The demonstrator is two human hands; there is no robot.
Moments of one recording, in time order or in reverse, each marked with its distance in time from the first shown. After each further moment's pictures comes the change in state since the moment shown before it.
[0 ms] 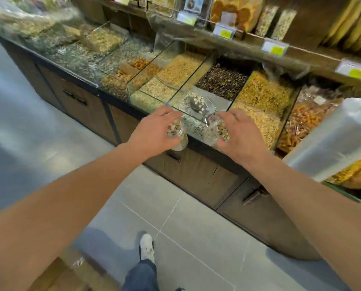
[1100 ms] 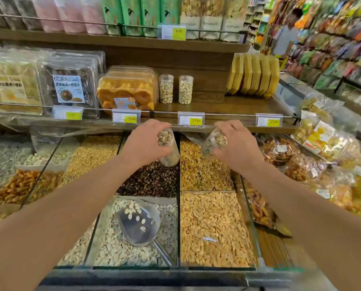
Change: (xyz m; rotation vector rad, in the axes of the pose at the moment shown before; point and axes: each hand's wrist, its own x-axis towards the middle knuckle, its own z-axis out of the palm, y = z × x) left_hand 0.500 0.023 0.082 -0.092 -0.091 0.420; right_hand 0.281 0.237 -0.057 -0.075 0.245 0.559
